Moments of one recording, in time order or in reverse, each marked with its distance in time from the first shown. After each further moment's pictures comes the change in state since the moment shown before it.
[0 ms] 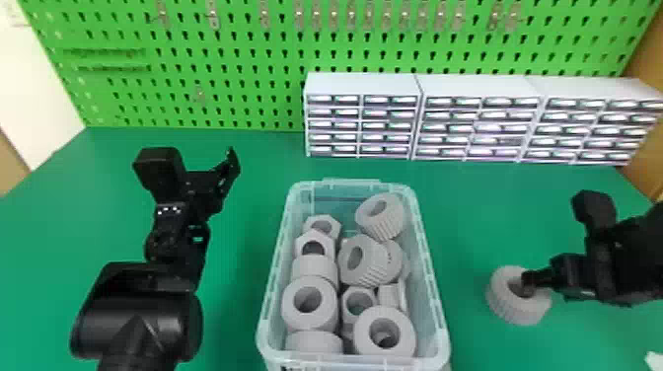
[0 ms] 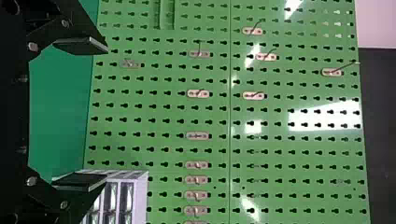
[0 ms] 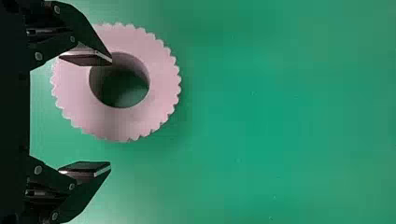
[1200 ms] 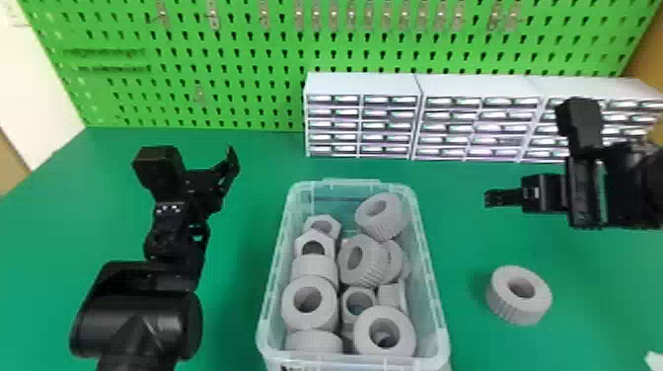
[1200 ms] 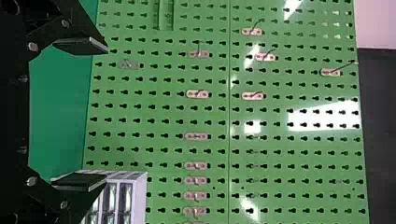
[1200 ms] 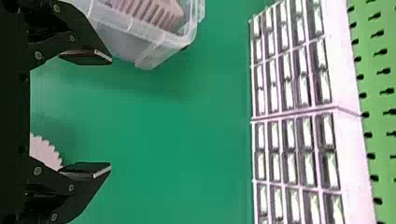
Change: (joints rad) left arm -0.003 0.000 0.002 -0.002 -0.002 0.001 0.000; right arm -0.061 0.039 0.060 -0.307 -0.103 -0.032 0.000
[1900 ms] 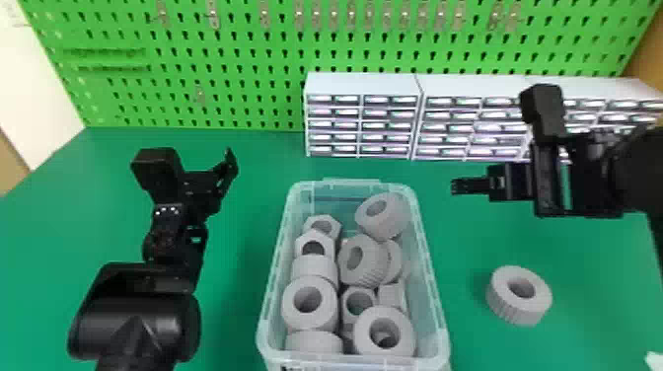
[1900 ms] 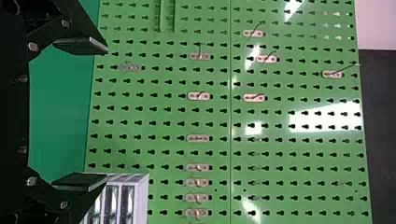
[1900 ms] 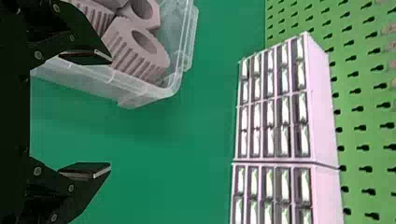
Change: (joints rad) left arm 0.005 0.001 0.004 0.000 -0.002 0.000 -0.002; right arm -0.020 0.023 0.089 -0.014 -0.053 -0.065 0.000
